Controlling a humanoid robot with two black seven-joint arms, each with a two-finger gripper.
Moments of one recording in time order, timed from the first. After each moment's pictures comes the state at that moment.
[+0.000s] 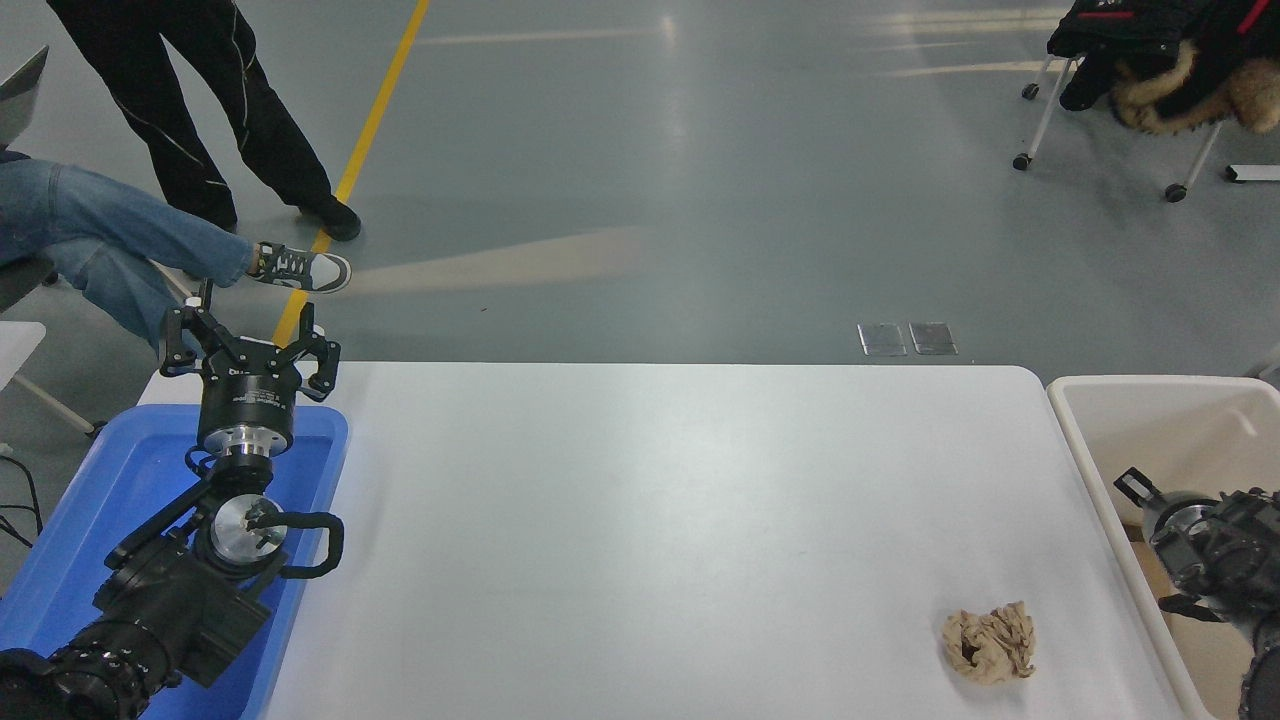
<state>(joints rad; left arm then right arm) -0.61 0.18 -0.96 -0.40 -0.12 -0.52 -0.60 0.64 -0.27 -1.08 -0.04 0.40 0.06 -0.06</state>
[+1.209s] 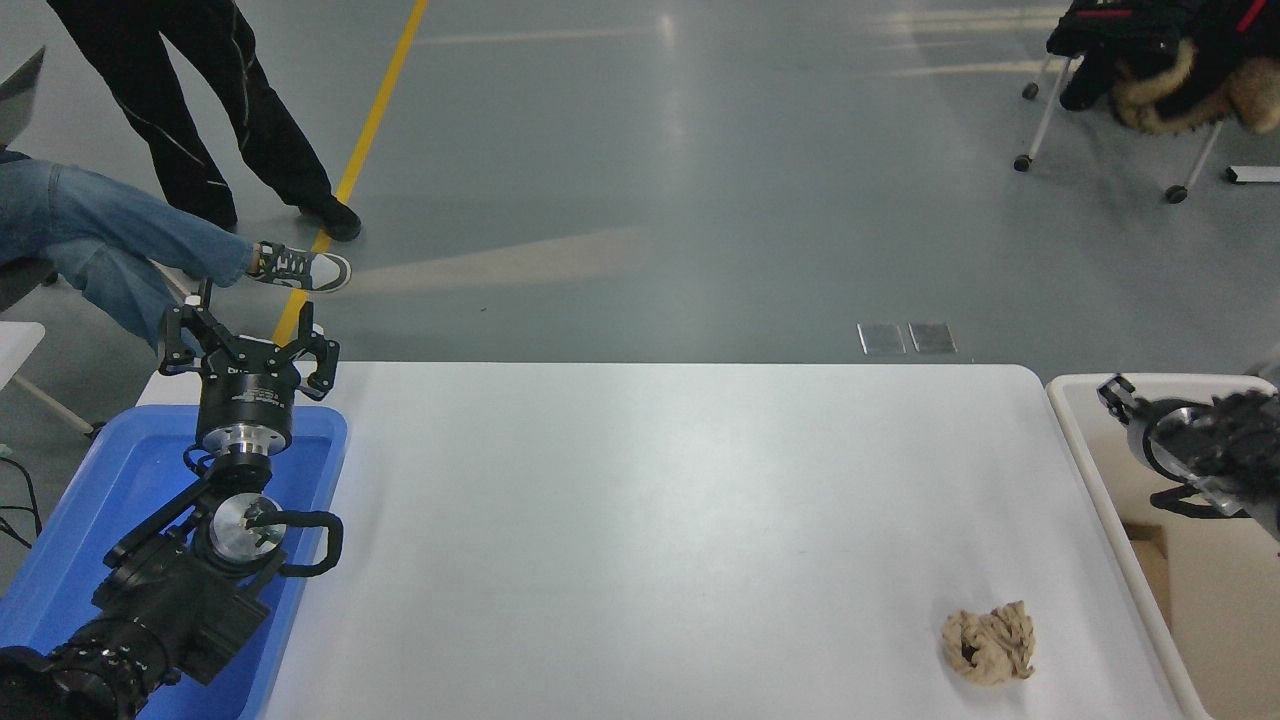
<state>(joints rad) -0.62 0.18 -0.96 -0.40 -0.12 -0.52 -0.60 1.27 -0.41 -1.13 0.63 0.33 0.06 -0.05</state>
